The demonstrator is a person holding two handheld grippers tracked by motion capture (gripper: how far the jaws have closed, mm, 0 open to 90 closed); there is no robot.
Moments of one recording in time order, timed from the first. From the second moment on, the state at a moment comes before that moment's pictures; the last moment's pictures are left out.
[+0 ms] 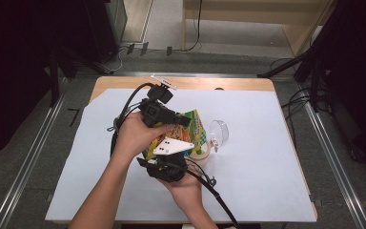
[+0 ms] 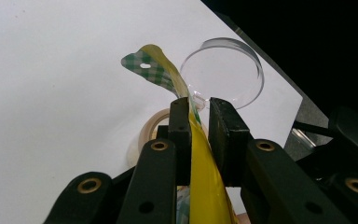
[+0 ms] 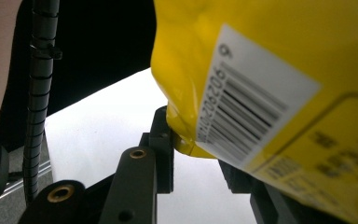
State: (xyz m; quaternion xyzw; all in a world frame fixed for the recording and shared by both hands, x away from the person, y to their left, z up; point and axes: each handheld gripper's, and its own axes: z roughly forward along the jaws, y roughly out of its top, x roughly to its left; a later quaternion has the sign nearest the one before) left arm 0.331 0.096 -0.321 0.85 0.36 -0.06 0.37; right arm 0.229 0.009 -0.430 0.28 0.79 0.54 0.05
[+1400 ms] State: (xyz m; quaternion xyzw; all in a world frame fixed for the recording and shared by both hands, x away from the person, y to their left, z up) left arm 0.327 0.090 -0.321 0.86 0.36 -0.05 0.37; right arm 0.229 0.007 -0.433 0.28 0.79 0.54 0.05
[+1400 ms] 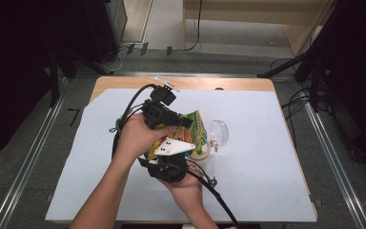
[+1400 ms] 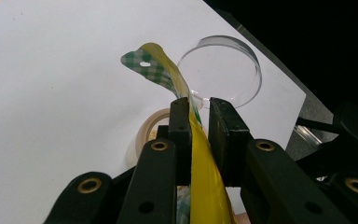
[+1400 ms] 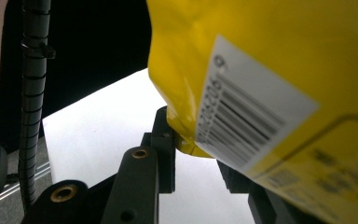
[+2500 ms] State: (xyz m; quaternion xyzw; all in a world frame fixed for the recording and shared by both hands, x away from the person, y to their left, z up) left arm 0.316 0.093 -0.308 0.86 0.35 -0.03 0.37; right arm 0.228 0.010 -0.428 0.26 0.79 0.55 0.05
